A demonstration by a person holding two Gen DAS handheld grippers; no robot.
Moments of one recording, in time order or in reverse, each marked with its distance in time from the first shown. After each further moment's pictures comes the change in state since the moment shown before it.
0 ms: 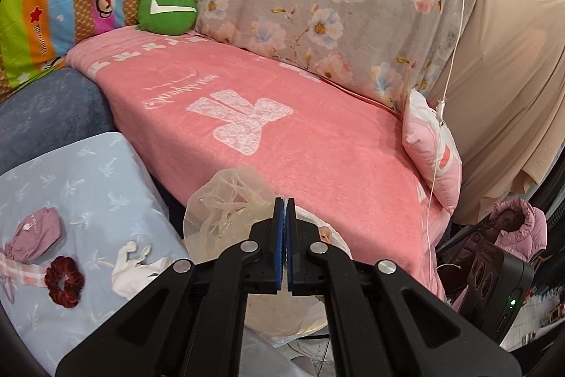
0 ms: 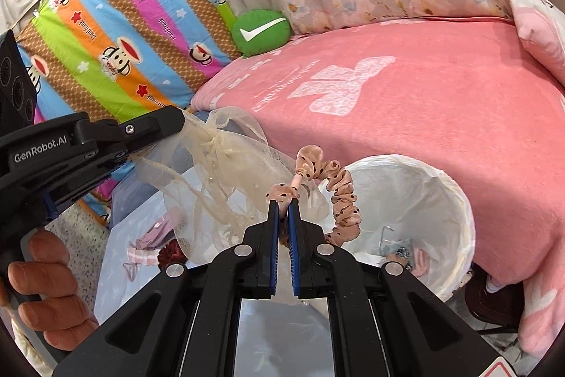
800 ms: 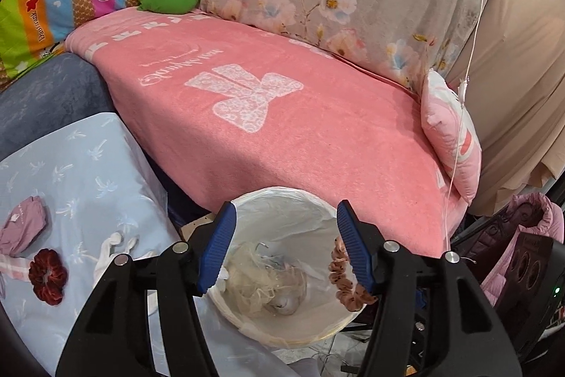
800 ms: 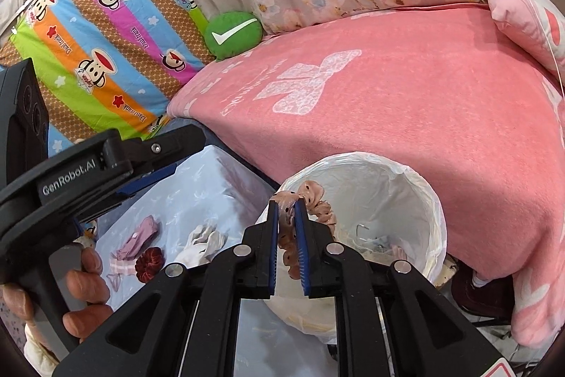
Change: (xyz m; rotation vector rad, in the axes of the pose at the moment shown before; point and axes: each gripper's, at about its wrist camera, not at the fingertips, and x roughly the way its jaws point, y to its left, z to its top) left arm 0.043 0.000 -0.010 -0.011 0.069 0.059; right arm 0.012 -0.033 0.004 0.051 0.004 -0.059
